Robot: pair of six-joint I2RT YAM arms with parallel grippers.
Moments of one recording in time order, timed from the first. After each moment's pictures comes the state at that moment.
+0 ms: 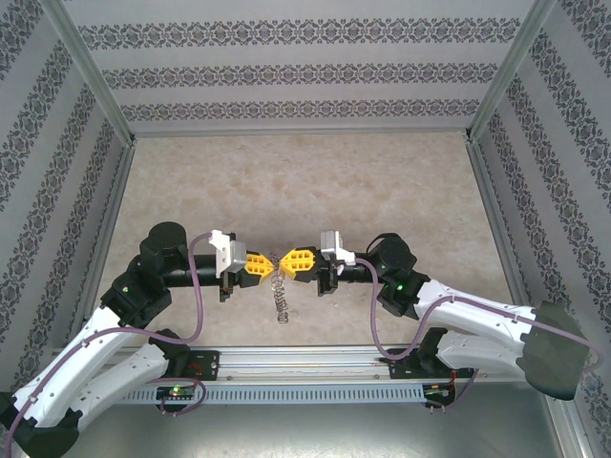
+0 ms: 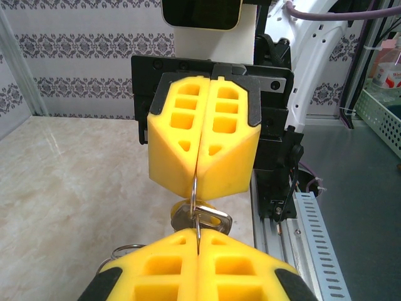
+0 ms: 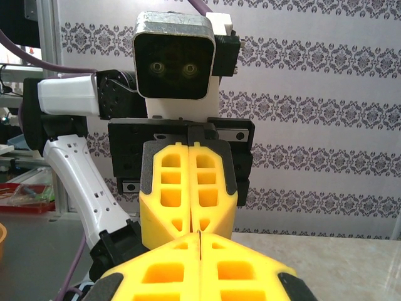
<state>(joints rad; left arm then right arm) -0.59 0.68 0.79 -0.36 0.78 0.23 0.93 1.07 0.56 0.76 -0.64 0.07</state>
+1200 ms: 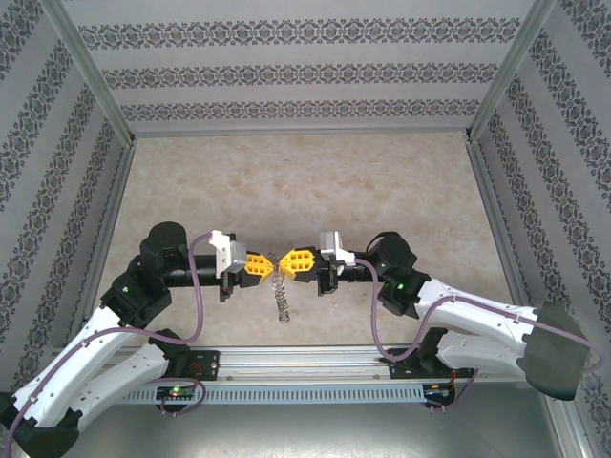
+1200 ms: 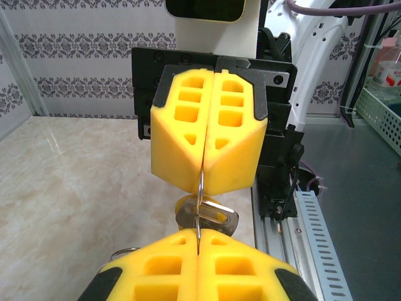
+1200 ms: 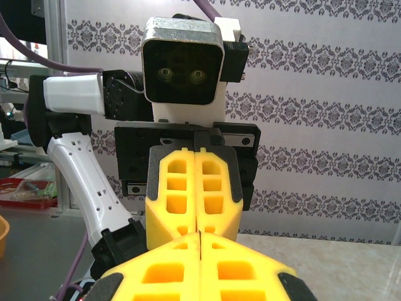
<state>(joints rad) -0.59 0.68 0.79 -0.37 0.78 0.24 0.93 1.07 0.58 0.73 -0.66 0.05</state>
